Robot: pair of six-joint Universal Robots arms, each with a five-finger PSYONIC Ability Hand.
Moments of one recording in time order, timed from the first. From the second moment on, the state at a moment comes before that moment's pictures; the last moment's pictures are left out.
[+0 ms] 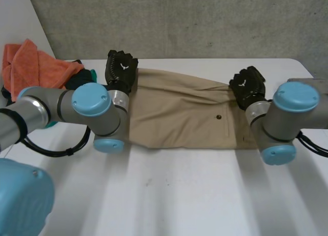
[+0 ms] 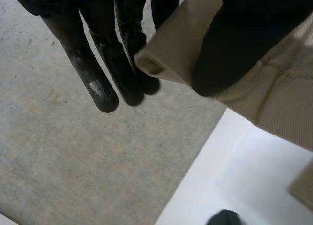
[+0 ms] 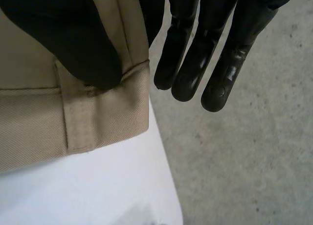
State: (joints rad) left arm 4.19 -2.54 -0.92 3.70 -1.73 3.87; right arm 1.91 -0.77 1.22 -0.46 1.53 2.17; left_hand 0.97 0.97 0.97 0.99 0.82; right_hand 0.89 1.03 1.05 1.05 0.87
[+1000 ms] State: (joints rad) left arm 4.23 -2.31 -1.42 3.74 -1.63 3.82; right arm 1.84 -0.93 1.47 -0.13 1.43 2.64; left_hand 0.20 0.21 0.21 0.20 0.05; right_hand 0.68 0.83 0.83 0.82 0.62
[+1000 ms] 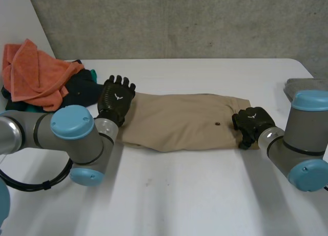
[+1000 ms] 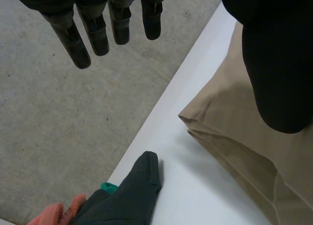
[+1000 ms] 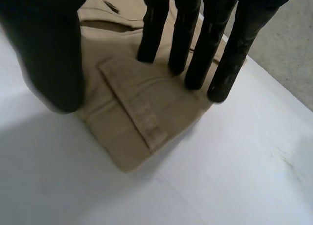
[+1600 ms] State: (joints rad) left arm 4.22 -2.02 -1.60 3.73 -1.64 3.67; right arm 1.98 -1.11 1.49 -0.35 1.24 1.94; left_hand 0.20 0.21 0.21 0.20 0.05; right_hand 0.98 1.18 1.19 1.19 0.96
